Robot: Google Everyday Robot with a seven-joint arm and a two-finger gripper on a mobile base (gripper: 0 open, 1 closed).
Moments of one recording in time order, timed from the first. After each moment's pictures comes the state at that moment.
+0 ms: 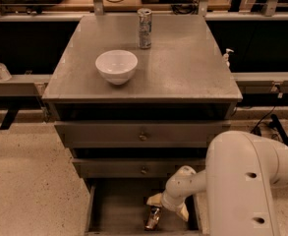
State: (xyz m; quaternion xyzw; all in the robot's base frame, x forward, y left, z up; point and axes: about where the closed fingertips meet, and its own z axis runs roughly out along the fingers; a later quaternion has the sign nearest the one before) arm 0.490 -0.120 0.237 -0.98 0.18 0.03 0.06
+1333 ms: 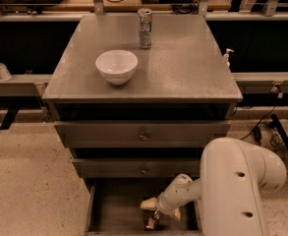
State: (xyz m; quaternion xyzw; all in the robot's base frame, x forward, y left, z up) arm 0.498 -0.089 0.193 -0.98 0.13 -0.01 0.12
